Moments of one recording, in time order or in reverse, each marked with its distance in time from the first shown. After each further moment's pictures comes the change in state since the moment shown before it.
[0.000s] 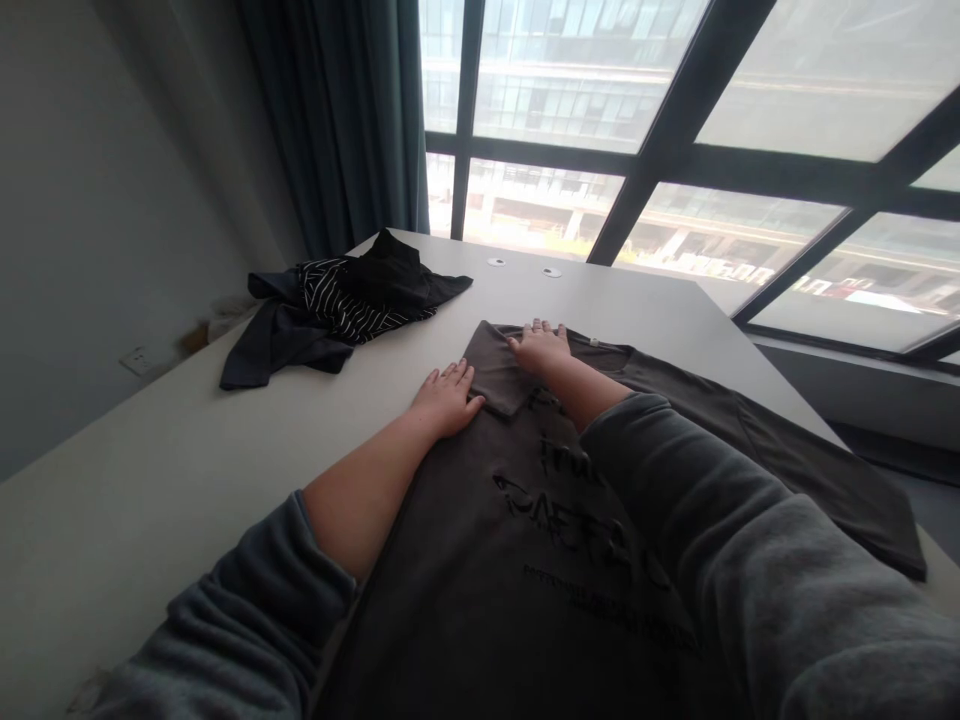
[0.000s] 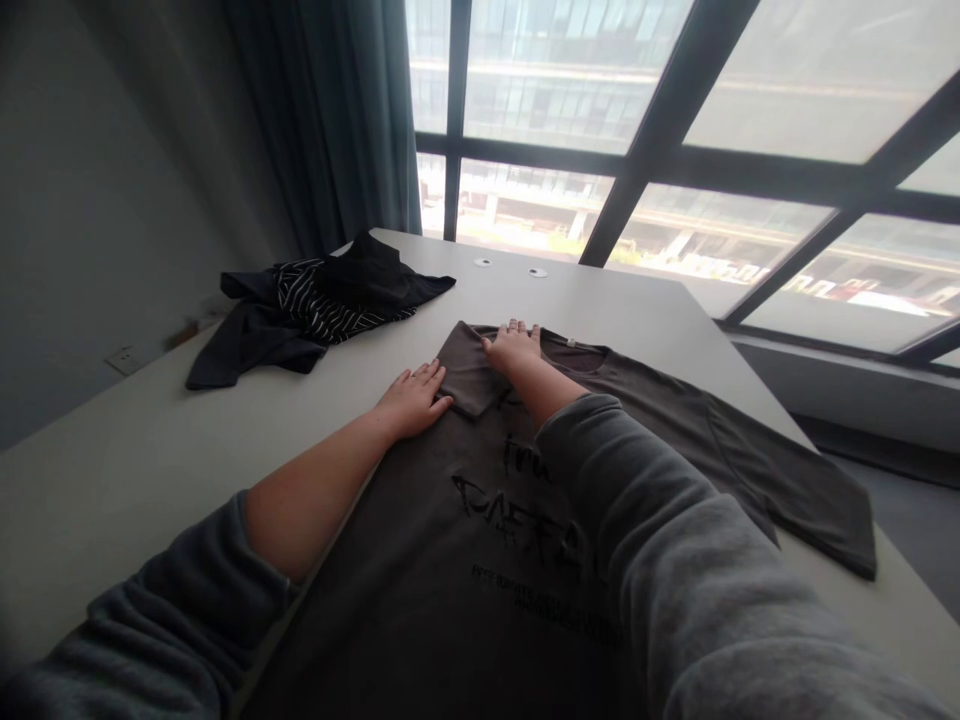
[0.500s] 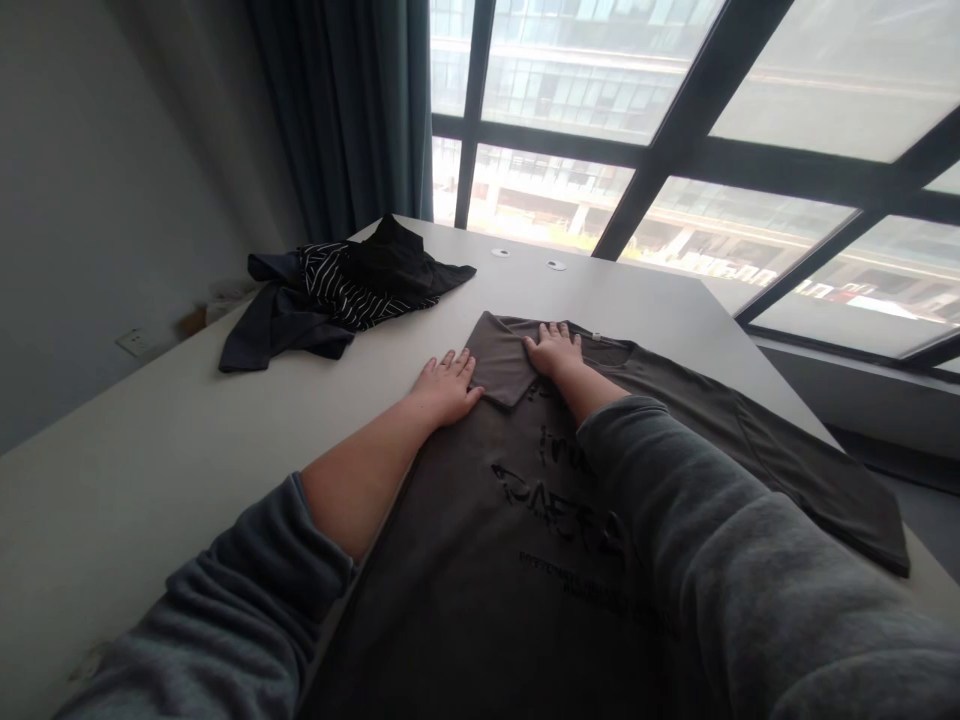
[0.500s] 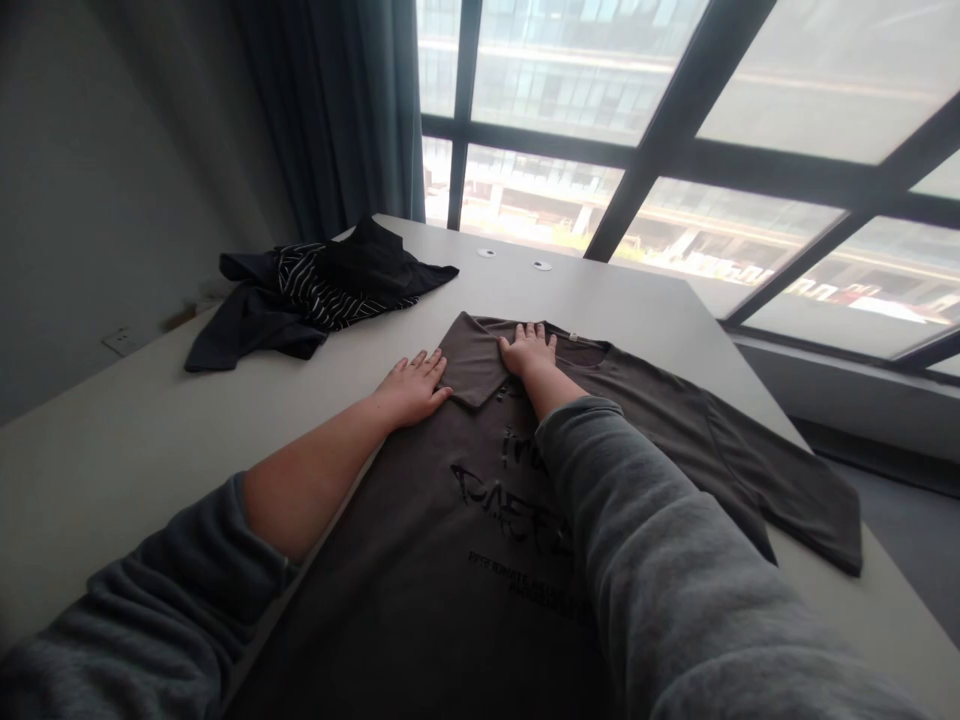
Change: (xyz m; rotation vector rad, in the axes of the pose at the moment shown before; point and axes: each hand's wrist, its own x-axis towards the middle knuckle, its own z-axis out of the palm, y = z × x) left_hand -0.004 0.003 -0.011 0.053 -0.035 0.011; right_hand -0.015 0.025 0.015 0.085 0.044 0.100
